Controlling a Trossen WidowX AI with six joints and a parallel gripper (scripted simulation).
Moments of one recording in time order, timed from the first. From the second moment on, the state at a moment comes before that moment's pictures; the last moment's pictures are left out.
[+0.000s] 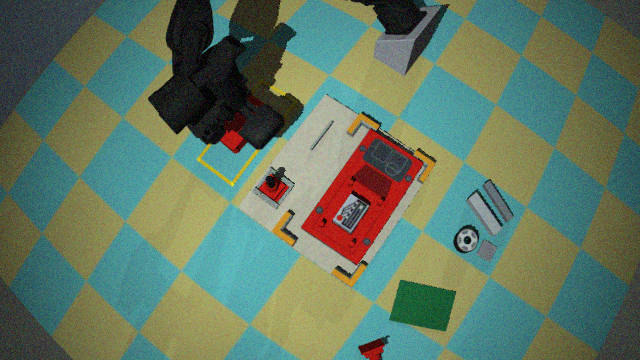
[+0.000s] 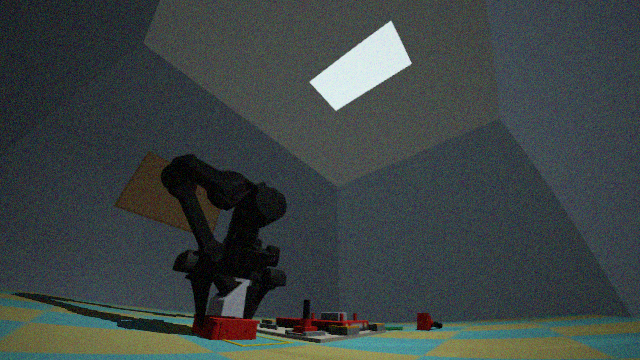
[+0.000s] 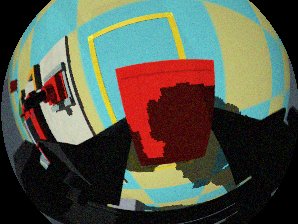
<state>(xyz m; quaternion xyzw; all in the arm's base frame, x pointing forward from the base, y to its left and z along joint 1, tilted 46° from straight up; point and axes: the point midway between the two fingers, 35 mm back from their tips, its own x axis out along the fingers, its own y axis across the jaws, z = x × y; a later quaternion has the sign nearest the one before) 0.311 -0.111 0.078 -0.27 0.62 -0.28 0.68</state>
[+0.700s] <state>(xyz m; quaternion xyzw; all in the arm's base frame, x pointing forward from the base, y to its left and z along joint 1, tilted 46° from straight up) 0.306 -0.070 0.114 -0.27 0.63 -0.27 0.67</state>
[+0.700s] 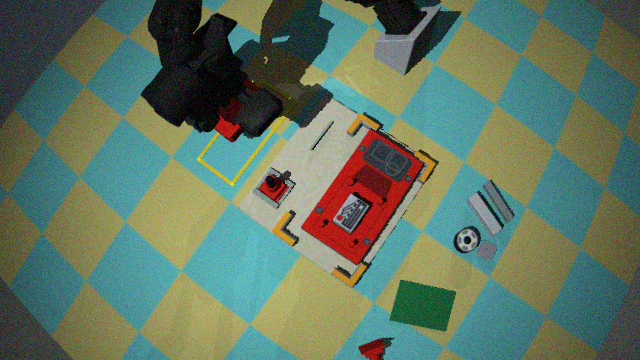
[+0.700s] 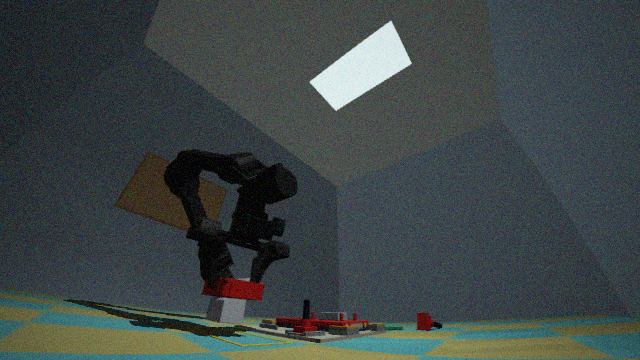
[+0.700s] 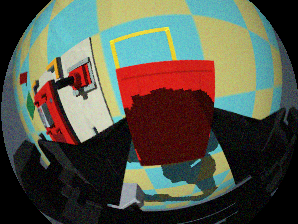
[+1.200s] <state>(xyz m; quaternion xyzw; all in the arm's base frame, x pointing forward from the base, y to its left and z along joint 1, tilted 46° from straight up) 0.305 -0.044 0.143 -0.27 0.63 -0.27 0.68</state>
